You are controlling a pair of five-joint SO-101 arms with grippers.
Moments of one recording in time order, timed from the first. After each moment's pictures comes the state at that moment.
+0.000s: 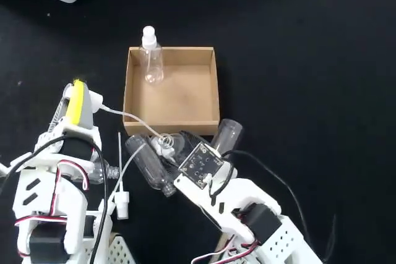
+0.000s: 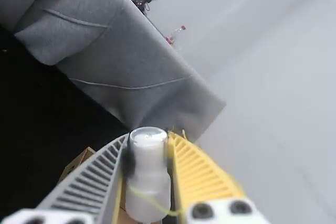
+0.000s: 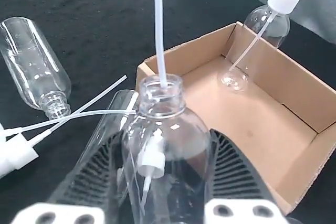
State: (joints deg) left arm -5.1 -103.7 64.5 45.0 44.5; right arm -42.3 -103.1 93.6 45.2 14.2
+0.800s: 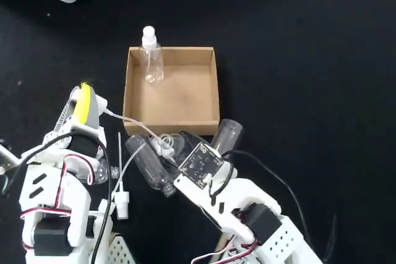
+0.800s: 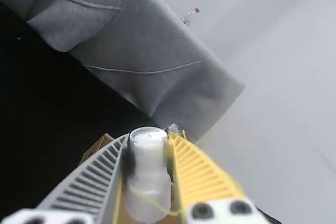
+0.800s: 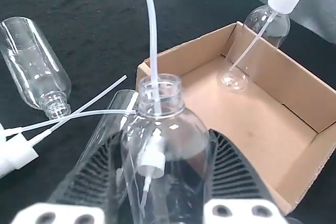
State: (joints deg) left arm -4.6 -103.7 68.6 45.0 41.9; right arm -42.3 -103.1 93.6 45.1 14.2
